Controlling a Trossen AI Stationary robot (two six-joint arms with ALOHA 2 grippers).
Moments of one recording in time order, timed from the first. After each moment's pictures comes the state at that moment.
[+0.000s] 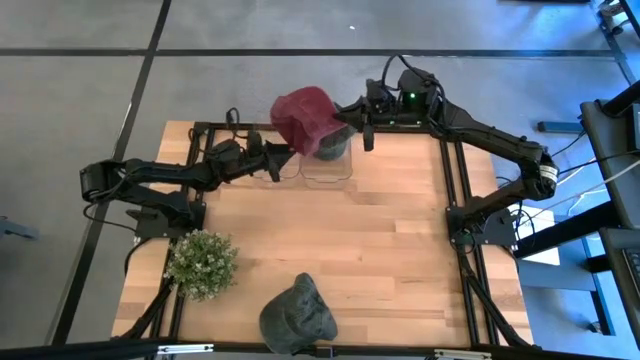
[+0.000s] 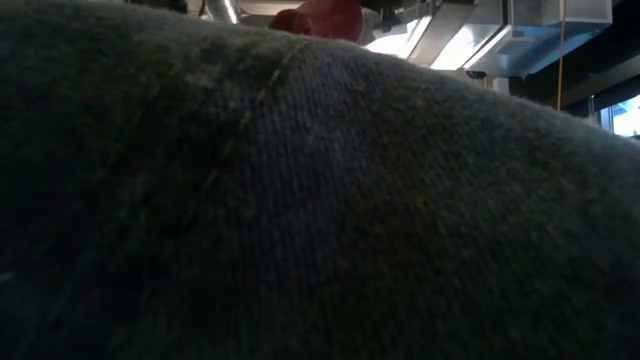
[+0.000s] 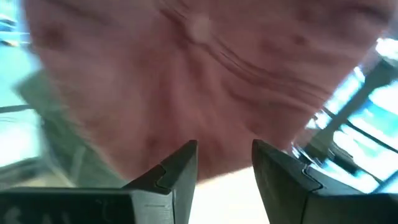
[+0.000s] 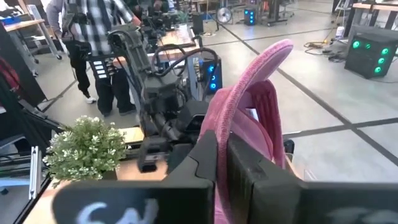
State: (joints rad) left arm 0.42 1.21 0.43 0.77 -0.07 -0.49; right arm -0.46 1.44 1.45 -0.15 -0.39 0.04
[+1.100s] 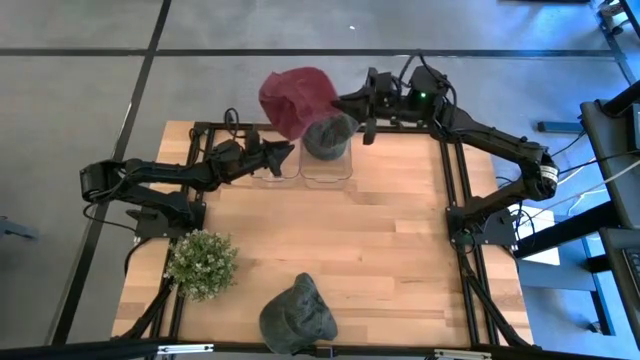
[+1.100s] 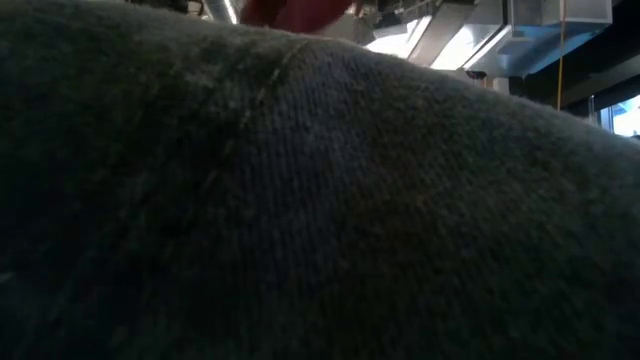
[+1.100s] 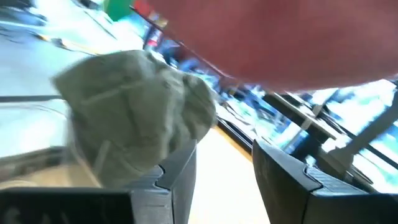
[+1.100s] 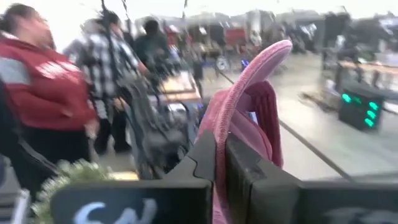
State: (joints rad) left arm 0.42 1.21 0.43 0.76 -0.17 -0.56; right arm -0.44 1.43 1.45 0.09 -0.38 0.09
